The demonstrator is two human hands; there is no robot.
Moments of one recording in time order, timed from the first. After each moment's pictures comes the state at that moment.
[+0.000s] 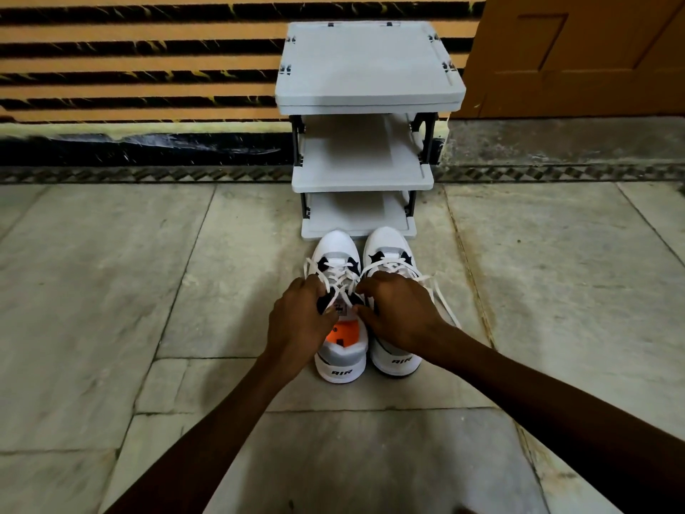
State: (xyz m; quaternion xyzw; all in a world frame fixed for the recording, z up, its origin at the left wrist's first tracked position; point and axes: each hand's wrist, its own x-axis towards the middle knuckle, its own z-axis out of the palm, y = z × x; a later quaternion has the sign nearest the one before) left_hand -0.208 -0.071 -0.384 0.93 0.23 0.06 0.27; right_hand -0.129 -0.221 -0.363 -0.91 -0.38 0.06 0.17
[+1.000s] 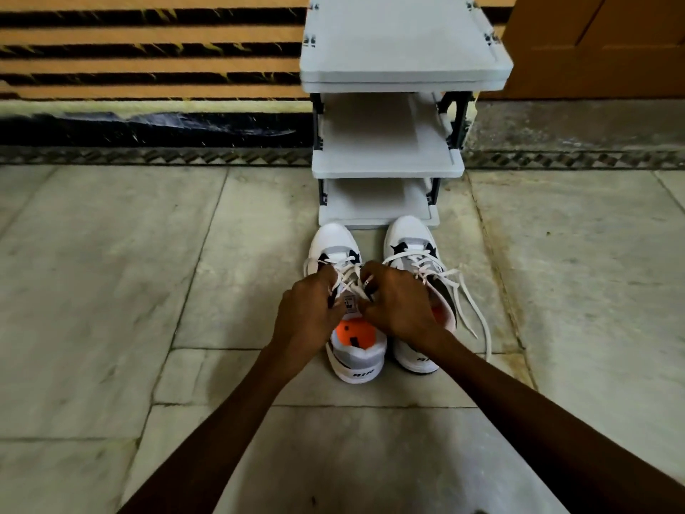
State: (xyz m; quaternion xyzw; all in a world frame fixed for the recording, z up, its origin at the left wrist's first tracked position) left_hand -0.212 -0.049 -0.376 0.95 0.18 0.03 0.27; right_hand -0.131 -0.179 -0.392 -0.92 -0.28 0.09 0.27
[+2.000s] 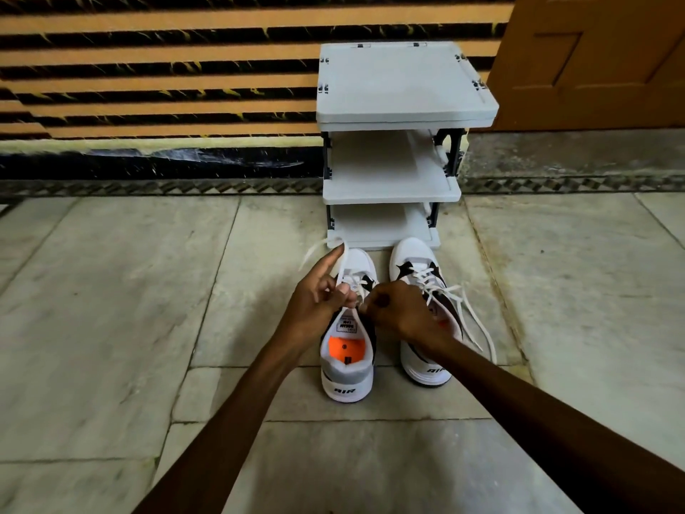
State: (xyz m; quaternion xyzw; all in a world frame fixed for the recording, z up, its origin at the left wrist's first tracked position) left_hand -0.218 -0.028 -0.349 0.73 0.13 0.06 0.67; right_hand -0.138 -0.172 -0.371 -0.88 -0.21 0.20 0.37
